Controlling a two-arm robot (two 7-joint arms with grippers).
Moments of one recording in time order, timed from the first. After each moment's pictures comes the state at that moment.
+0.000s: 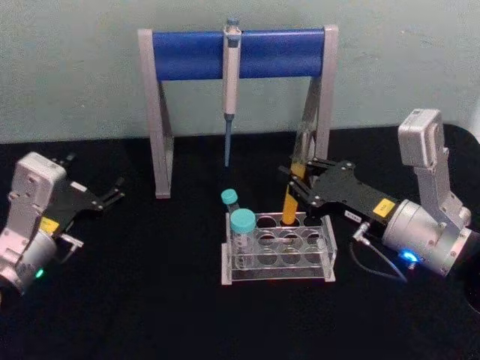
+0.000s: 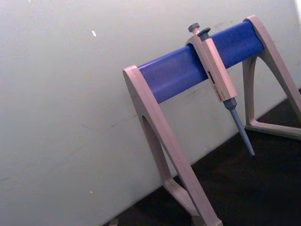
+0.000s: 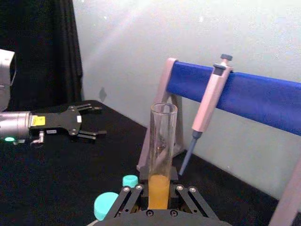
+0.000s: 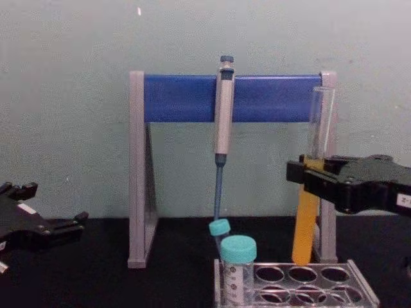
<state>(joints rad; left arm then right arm) -0.20 0.60 0.45 -1.41 -0.25 -0.12 0.03 0.19 0.50 -0.38 -1.63 0.45 0.03 0.48</state>
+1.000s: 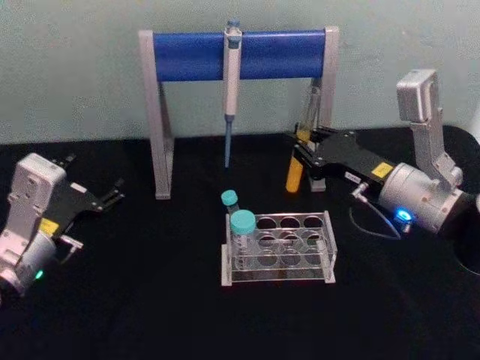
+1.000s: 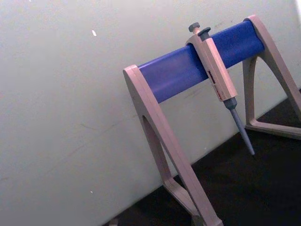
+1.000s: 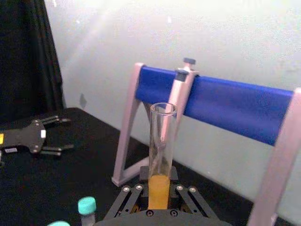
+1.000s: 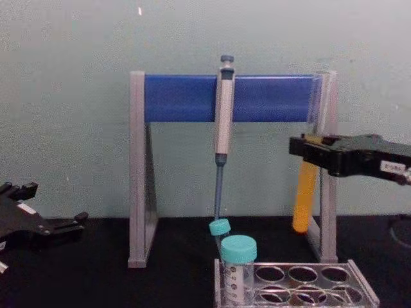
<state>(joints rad) -0.20 0.60 0.45 -1.41 -0.25 -0.12 0.03 0.35 0.44 -0.39 -1.44 0.49 0.05 0.50</state>
